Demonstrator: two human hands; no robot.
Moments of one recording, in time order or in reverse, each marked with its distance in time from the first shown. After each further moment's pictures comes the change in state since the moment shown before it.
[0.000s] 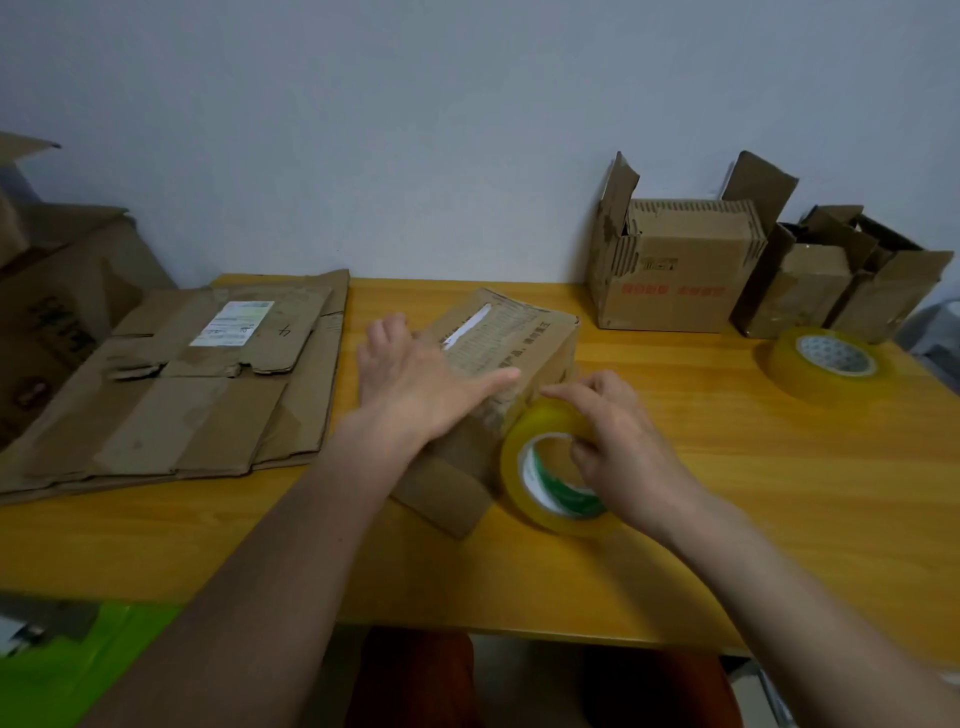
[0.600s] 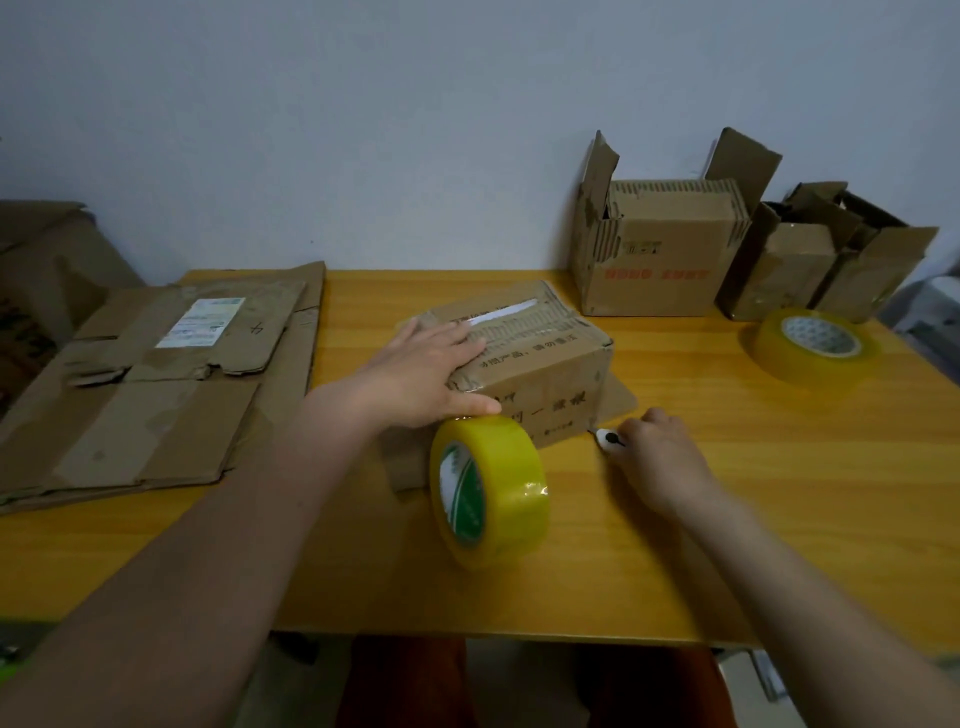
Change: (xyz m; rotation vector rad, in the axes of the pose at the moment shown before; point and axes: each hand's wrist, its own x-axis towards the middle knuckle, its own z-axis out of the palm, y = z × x) left_hand 0.030 0.000 0.006 0.104 -0.264 0.540; right_hand 0.005 0.108 0.039 -0.342 -0.205 0.483
